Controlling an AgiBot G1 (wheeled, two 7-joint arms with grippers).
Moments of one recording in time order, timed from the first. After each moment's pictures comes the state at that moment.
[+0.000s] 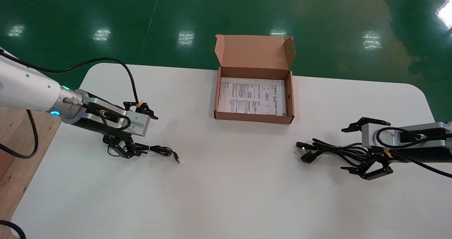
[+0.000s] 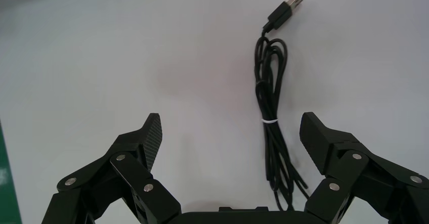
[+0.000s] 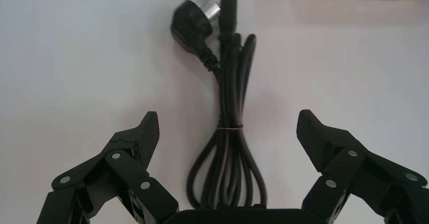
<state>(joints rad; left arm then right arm) -1.83 1.16 0.81 -0.13 1.77 1.32 0.67 1.68 -0.87 -0.69 0.22 -1.58 -1.38 -0.62</state>
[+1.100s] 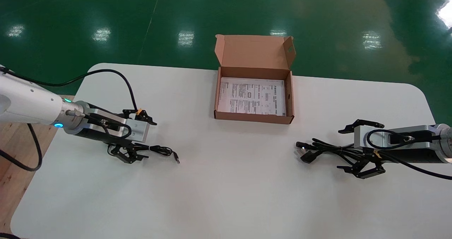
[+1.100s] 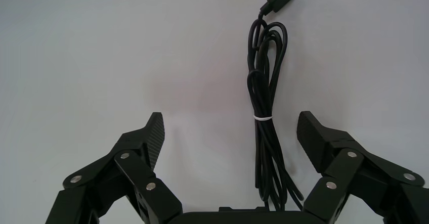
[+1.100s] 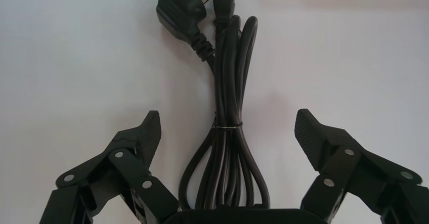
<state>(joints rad) -1.80 1.18 0.79 0.00 1.74 1.24 0.76 1.72 -0.95 -0.71 0.02 -1.60 -1.30 -0.74</state>
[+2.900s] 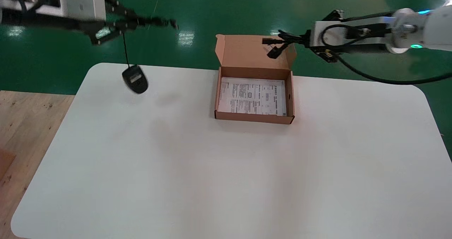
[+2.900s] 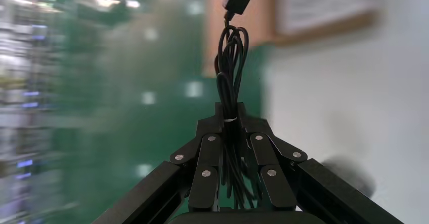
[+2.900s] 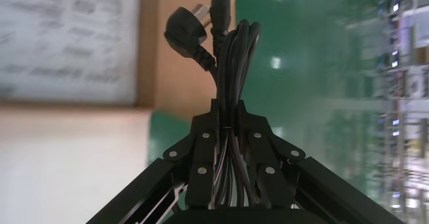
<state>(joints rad) -2.12 1.06 0.66 -0.12 1.57 1.33 0.79 1.89 -1.17 -0.68 0.15 -1.58 -0.98 -0.78</state>
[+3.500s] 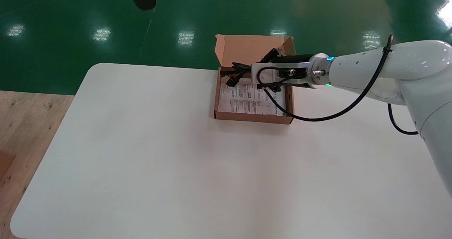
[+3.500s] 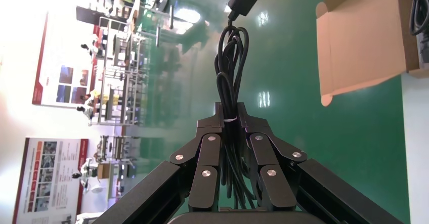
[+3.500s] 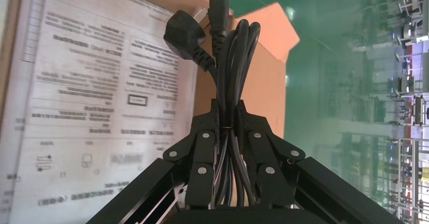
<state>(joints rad) -2.27 1.10 0.62 -0.18 1.52 1.25 0.79 1.75 -1.36 -0.69 0.15 -1.55 -0.77 -0.84</state>
